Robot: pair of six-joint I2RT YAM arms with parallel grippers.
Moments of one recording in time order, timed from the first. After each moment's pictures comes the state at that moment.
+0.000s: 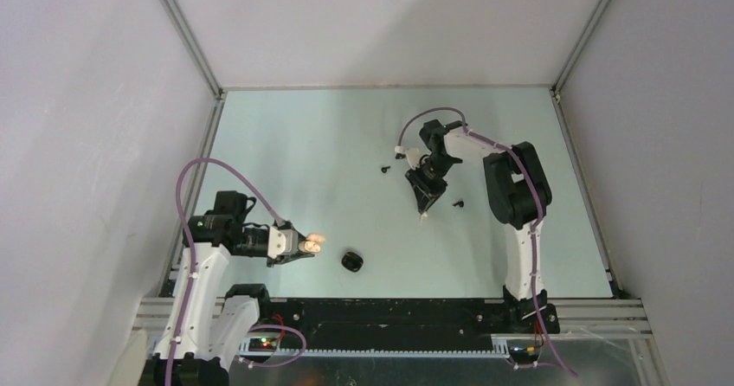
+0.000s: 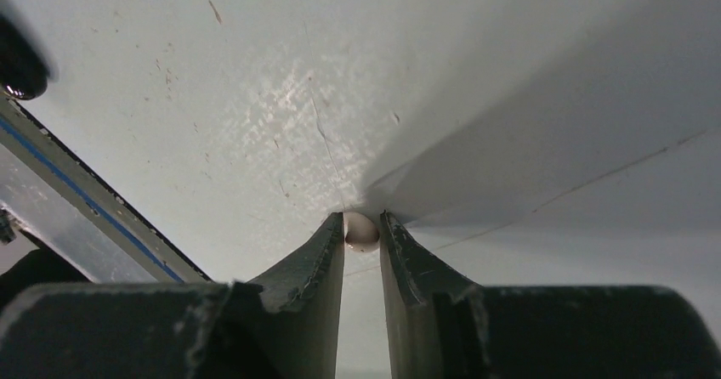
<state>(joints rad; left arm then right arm) 0.03 0.79 0.72 -1.35 1.17 1.62 0.42 2.13 1.55 -0.99 -0.49 -0.35</state>
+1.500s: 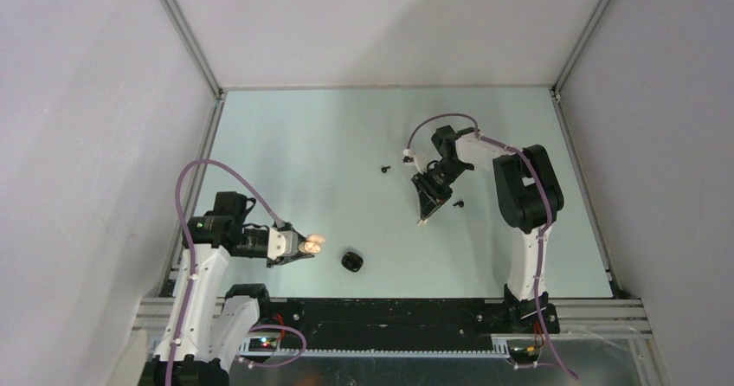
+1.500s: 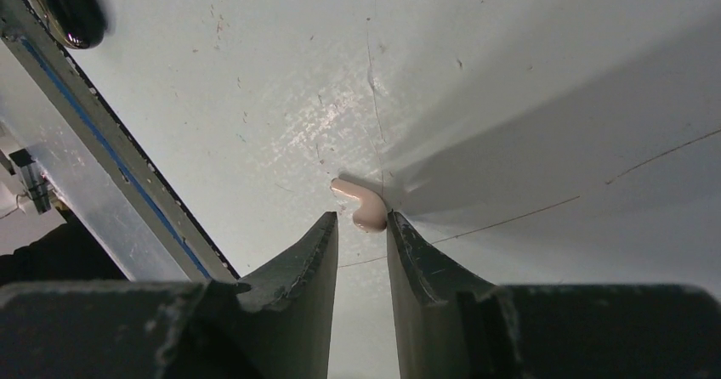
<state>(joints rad) 0.03 0.78 0.72 -1.36 1.17 1.63 0.36 2.05 1.40 -0.94 -0.64 -0.43</state>
